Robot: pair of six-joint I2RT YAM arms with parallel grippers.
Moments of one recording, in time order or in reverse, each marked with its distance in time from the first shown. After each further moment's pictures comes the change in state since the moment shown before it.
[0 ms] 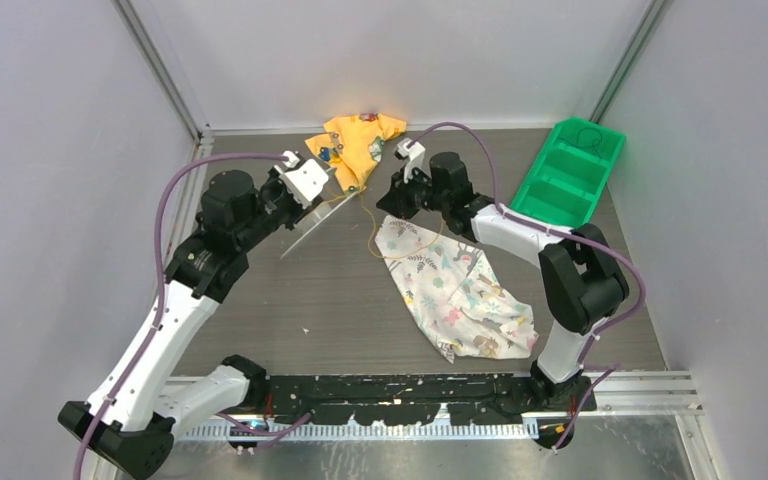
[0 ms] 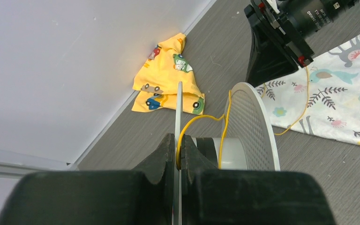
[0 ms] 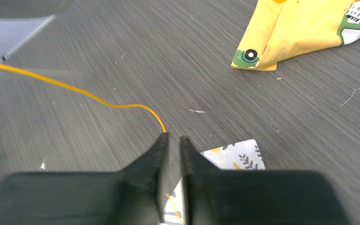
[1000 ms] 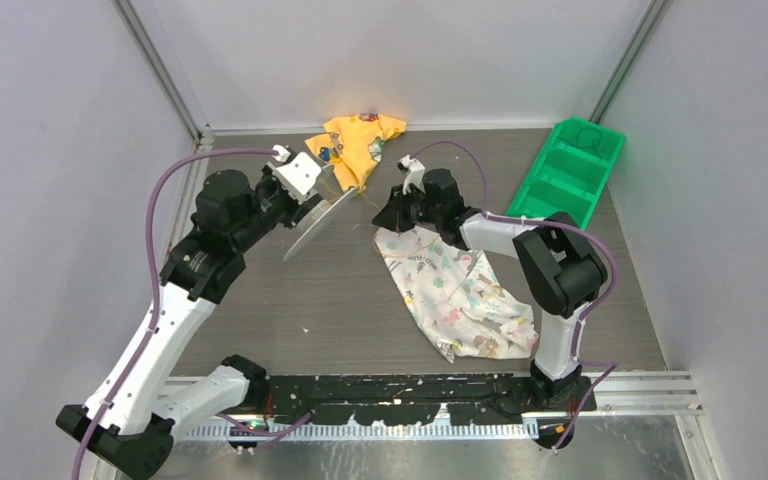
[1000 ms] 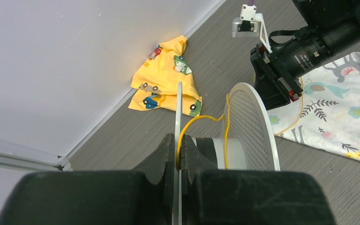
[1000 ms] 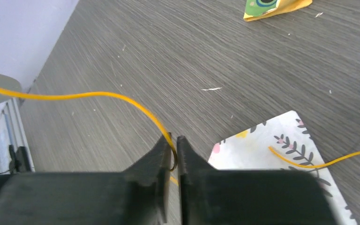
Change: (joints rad) left arm 0.002 -0.012 0.021 -0.008 -0.026 -0.080; right arm 0.003 0.127 -0.066 0.165 -0.012 0.277
